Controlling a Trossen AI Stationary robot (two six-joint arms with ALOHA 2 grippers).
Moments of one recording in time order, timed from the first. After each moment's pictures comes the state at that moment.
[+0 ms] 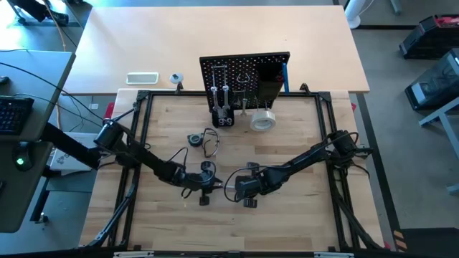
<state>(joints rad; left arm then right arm) -0.39 1.79 0.61 0.58 -0.35 -0.21 0.33 2.03 1.20 -0.42 0.25 0.36</state>
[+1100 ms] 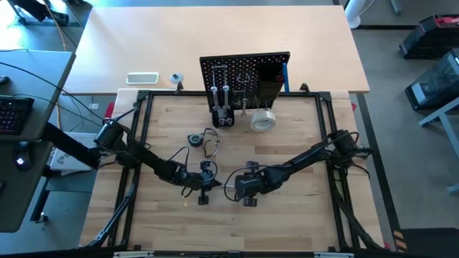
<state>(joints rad) -0.37 1.79 0.61 0.51 -0.32 -0.21 0.33 2.00 1.19 -0.40 0.26 0.33</state>
